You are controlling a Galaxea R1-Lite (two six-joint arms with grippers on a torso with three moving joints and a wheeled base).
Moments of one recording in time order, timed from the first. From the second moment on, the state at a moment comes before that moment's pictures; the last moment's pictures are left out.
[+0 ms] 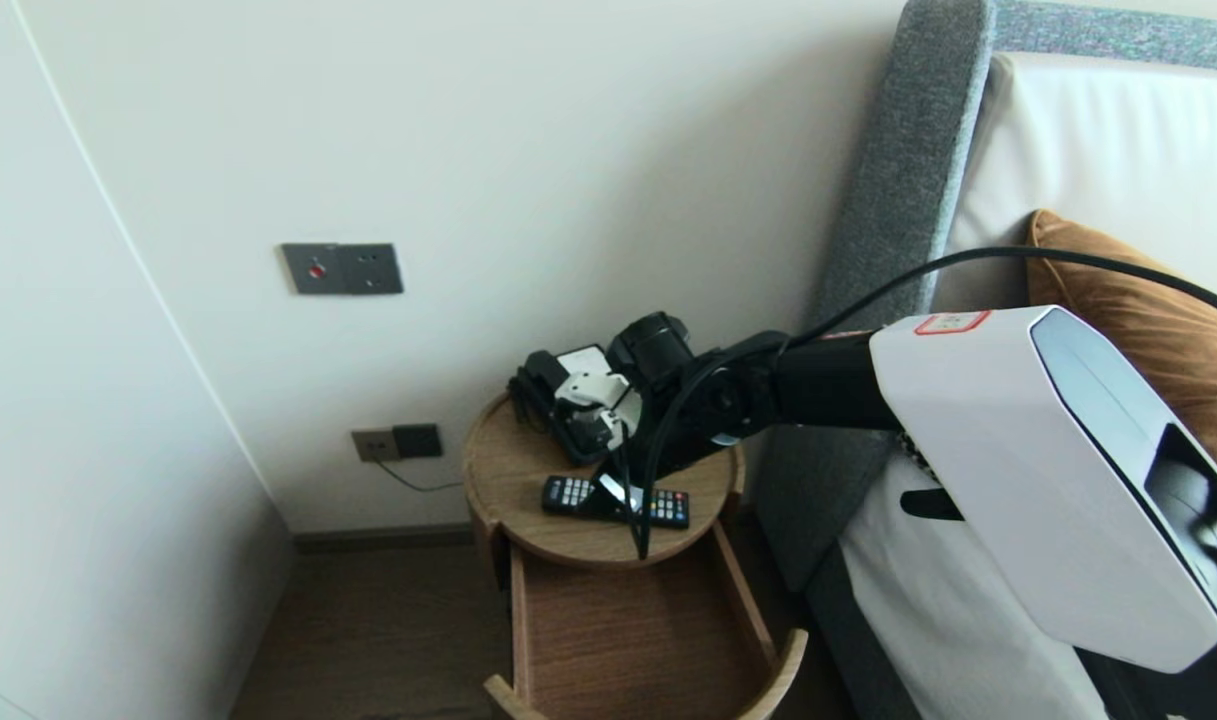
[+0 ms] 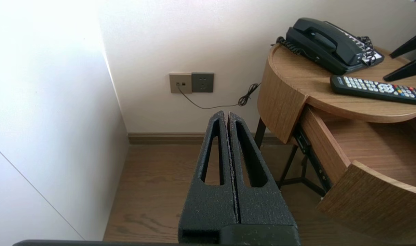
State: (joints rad) left arm 0.00 0.00 0.00 -0.01 0.02 -0.02; right arm 0.63 2.36 -1.96 0.41 0.12 -0.40
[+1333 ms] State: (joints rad) left arm 0.00 0.00 0.00 -0.01 0.02 -0.02; right arm 0.57 2.45 -1.96 0.31 0.14 -0.38
